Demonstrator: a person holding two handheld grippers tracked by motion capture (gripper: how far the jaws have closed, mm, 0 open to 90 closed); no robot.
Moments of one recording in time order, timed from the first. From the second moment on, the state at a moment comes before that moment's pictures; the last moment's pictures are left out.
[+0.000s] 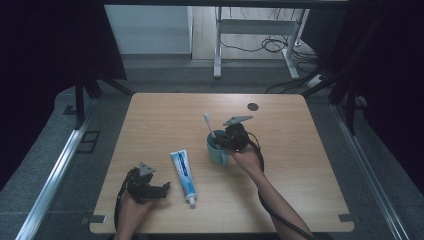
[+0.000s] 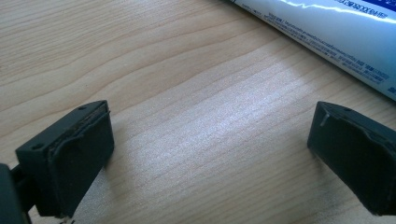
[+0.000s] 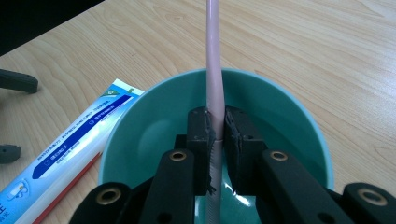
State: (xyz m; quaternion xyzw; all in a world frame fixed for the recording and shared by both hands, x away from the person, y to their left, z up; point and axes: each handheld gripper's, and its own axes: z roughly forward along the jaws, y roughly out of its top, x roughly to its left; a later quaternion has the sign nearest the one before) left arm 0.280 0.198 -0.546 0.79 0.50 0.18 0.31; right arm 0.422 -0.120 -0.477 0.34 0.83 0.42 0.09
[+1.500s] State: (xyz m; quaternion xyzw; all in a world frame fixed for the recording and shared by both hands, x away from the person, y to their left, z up) left arm 0.280 0.198 -0.546 0.79 0.50 0.18 0.31; right arm 0.399 -0.135 -0.443 0.30 0.85 0.42 0.10
